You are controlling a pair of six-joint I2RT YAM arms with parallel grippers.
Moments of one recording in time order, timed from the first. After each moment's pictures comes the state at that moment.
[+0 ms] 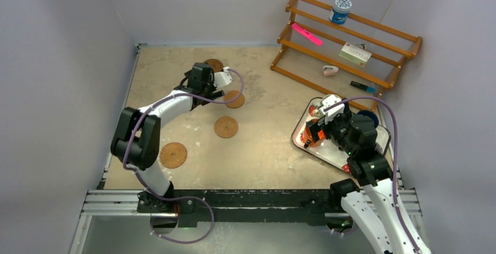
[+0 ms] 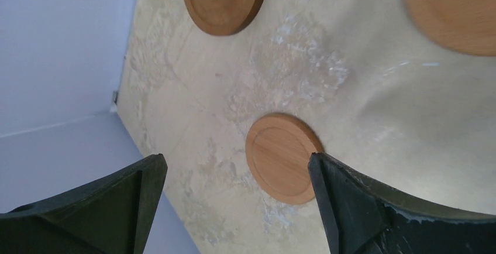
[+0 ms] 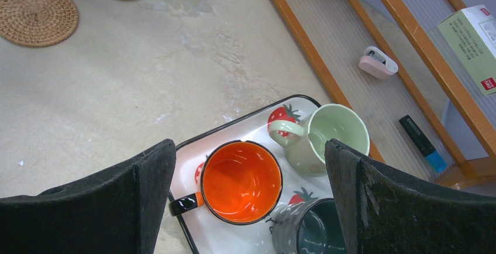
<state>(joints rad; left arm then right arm) -0.36 1.69 1.11 -0.10 -0.24 0.85 0.28 0.53 0.65 -0.43 -0.16 -0.33</state>
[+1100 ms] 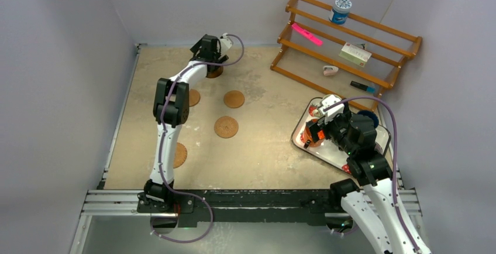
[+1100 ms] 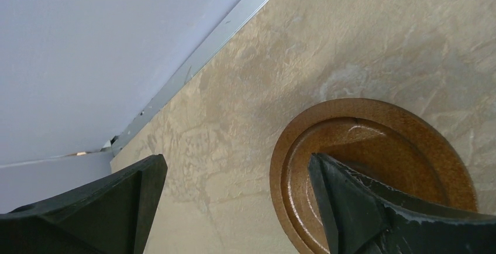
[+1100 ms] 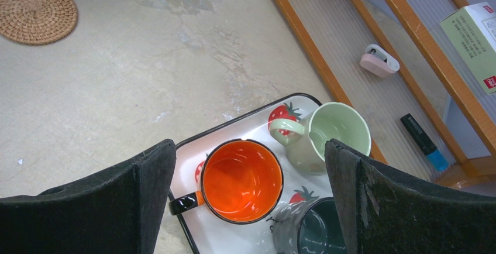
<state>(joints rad) -0.25 2.48 2.02 -0.10 -0.31 0.69 0.28 0.53 0.65 -0.43 -0.15 -0.33</state>
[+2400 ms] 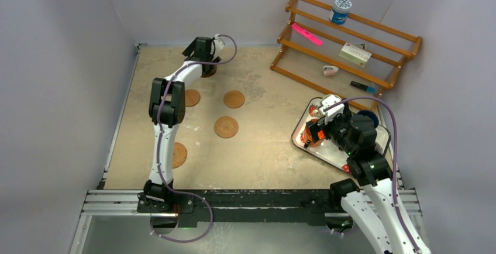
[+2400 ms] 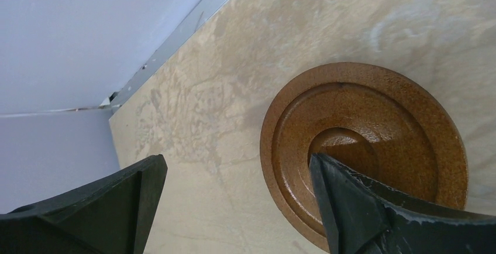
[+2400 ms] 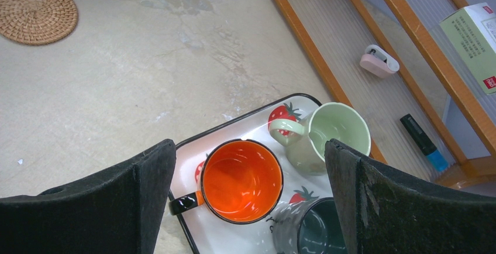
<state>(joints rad) -0.21 2.44 1.95 -0.14 -0.38 0.65 0.28 0.53 0.65 -0.43 -0.16 -0.33</state>
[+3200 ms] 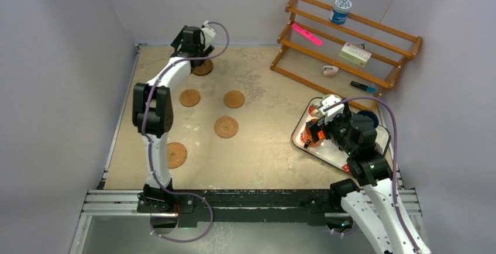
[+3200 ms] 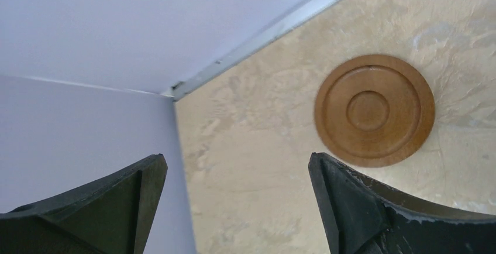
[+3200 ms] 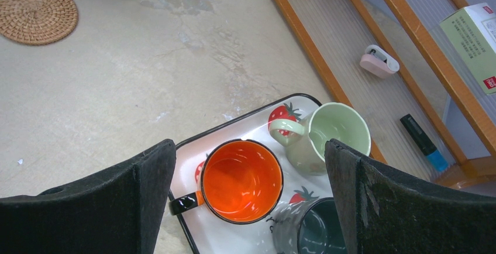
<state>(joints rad) -0.18 2.14 1.78 -0.14 -0.35 0.61 0.28 0.53 0.65 -0.44 -0.16 -0.33</state>
